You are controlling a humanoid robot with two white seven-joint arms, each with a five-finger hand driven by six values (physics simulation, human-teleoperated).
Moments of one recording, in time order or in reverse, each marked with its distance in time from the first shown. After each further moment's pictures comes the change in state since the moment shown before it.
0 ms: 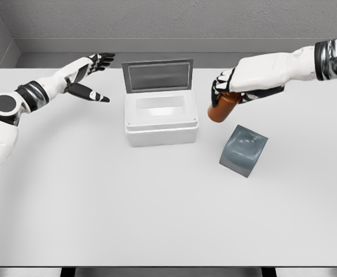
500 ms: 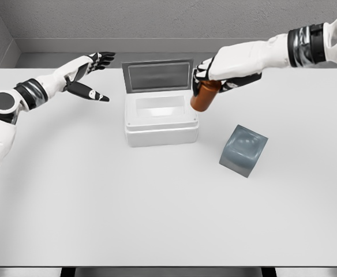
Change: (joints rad) left arm 0.003 0.020 -0.019 -0.046 0.009 0.035 0.000; right arm -0.003 0.135 -0.017 0.120 -0.012 0.000 0.001
